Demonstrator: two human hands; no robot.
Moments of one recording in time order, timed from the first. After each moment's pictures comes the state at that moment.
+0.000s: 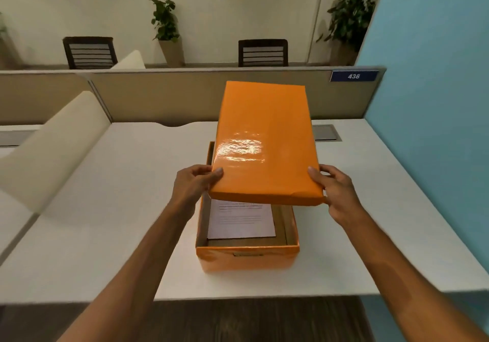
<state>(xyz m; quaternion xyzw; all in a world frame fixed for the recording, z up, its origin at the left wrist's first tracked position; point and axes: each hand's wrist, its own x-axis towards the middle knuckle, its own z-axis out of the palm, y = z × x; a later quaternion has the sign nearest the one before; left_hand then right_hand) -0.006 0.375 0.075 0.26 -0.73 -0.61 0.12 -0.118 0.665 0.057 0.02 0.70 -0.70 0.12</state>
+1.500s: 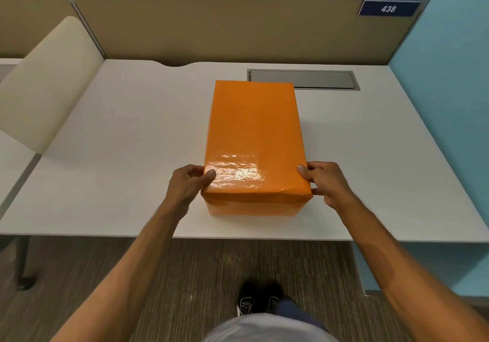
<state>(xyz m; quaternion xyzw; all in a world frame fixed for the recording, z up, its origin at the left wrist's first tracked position) 0.073 0.372 -0.010 0.36 -0.72 -0.59 0.02 -0.071 0.652 -0.015 0.05 0.79 -0.56 0.25</state>
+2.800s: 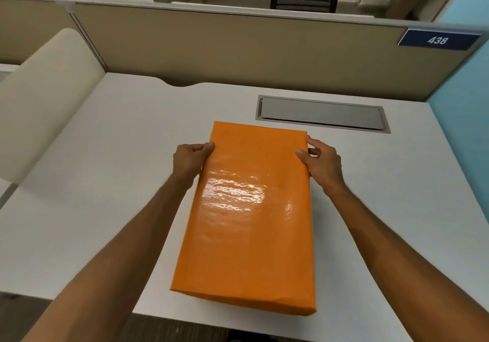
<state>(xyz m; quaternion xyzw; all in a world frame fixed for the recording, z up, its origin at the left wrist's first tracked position) -0.149 0.287 -0.019 0.41 -0.69 -0.58 0.12 -0.294 0.558 -0.030 -0.10 0.87 -0.48 0.10</state>
